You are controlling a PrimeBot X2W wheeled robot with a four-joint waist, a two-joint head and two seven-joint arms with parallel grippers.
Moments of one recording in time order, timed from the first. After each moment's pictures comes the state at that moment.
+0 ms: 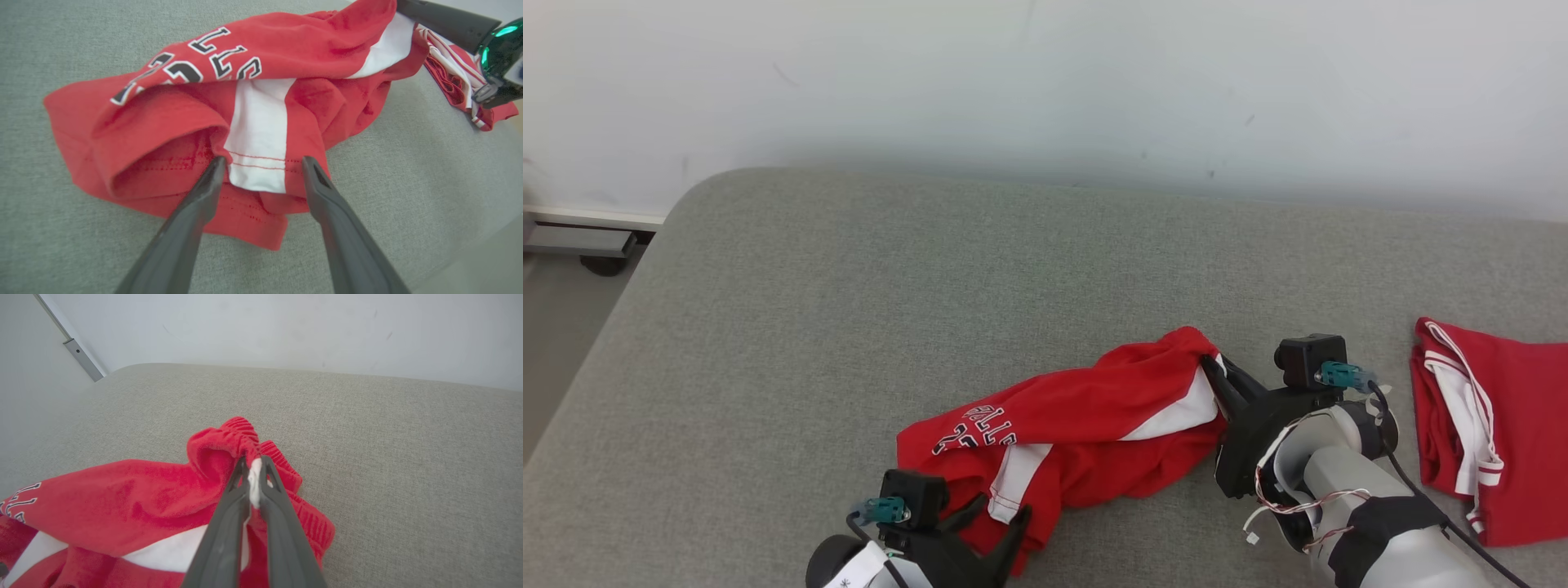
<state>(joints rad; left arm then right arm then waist) -0.46 0.25 -1.09 0.49 -0.89 0.10 -0.06 -0.65 -0.06 0.56 1.05 0.66 0.12 -0.23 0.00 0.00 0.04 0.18</state>
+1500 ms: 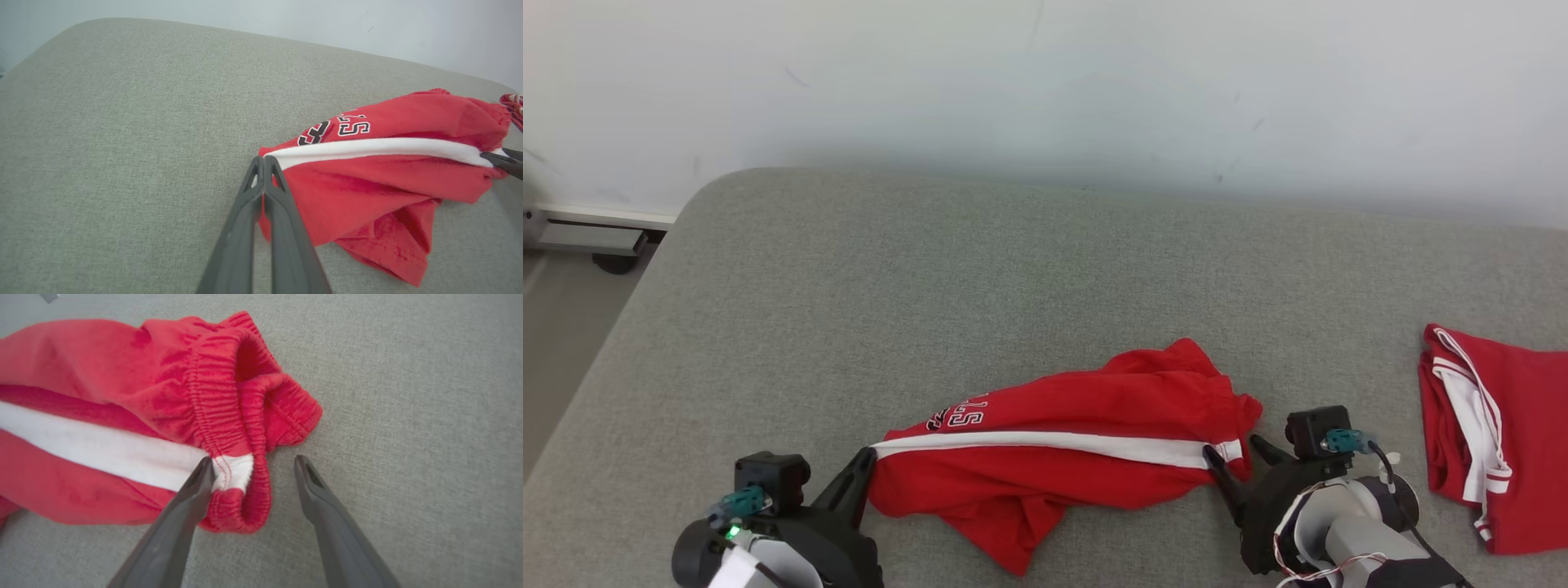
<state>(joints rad) -0.44 0.40 -0.93 0.52 -0.86 0.12 -0.20 -0.54 -0.10 0.63 1.09 0.69 0.12 -0.17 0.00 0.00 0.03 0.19</state>
